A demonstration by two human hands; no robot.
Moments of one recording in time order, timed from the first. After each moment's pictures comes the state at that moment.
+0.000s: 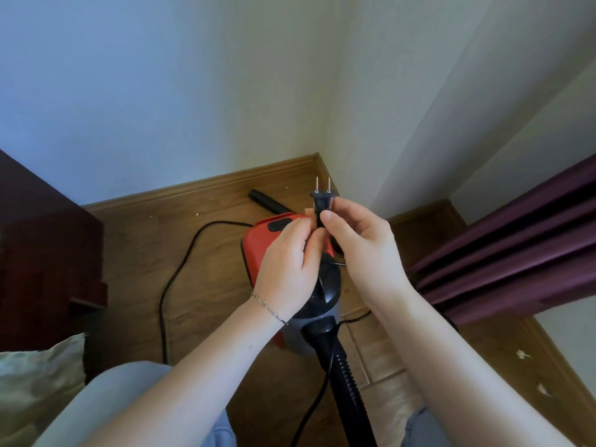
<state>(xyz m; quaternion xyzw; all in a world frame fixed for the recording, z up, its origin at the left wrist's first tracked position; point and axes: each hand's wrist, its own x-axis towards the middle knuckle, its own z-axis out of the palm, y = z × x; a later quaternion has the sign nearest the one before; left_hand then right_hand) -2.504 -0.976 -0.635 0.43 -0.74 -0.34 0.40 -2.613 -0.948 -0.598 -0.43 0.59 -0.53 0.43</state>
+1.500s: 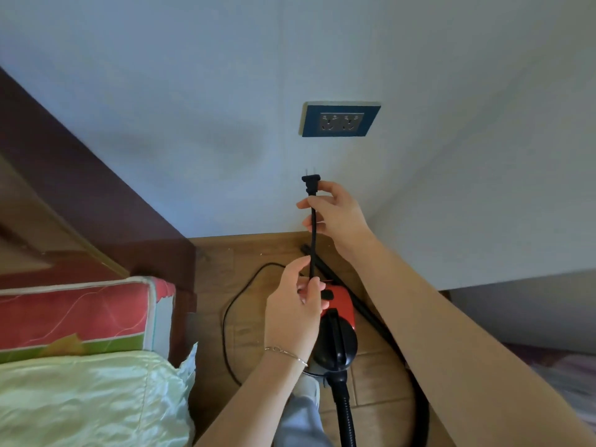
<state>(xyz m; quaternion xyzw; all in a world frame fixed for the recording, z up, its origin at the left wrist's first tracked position) -2.407 -1.074 -0.328 0.65 -0.41 -0.53 0.36 -2.495 -1.197 -0.319 -0.36 0.64 -0.36 0.58</state>
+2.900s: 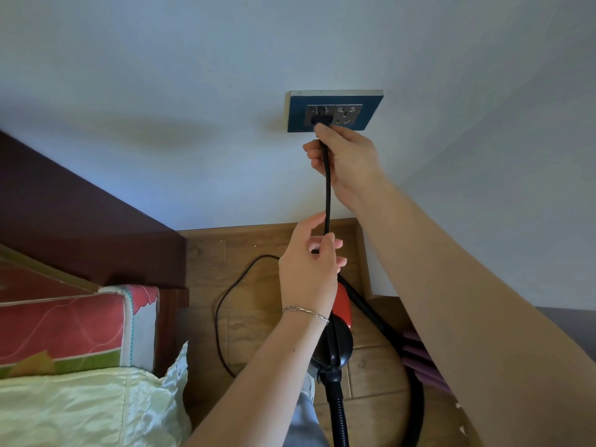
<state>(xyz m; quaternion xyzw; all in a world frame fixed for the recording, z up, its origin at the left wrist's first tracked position) -2.458 -1.162 -0.327 0.64 -0.33 -0.55 0.43 -2.520 -1.290 -0.308 -0.26 0.59 -0.46 0.61</state>
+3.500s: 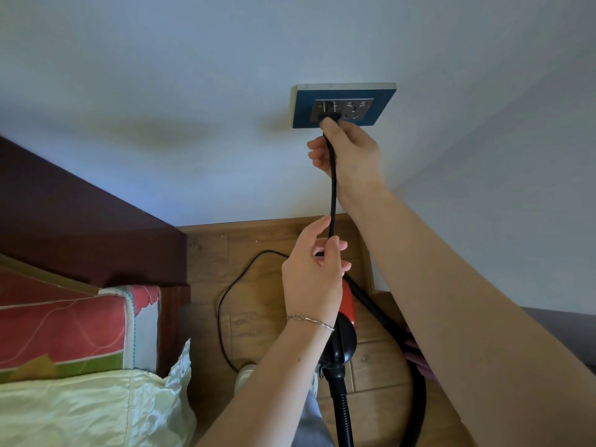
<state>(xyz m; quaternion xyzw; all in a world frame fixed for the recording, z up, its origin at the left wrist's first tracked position) -2.455 -1.164 -0.337 0.65 -0.32 -0.55 0.43 -2.512 -1.293 -0.322 -0.27 0.61 -0.48 0.56</state>
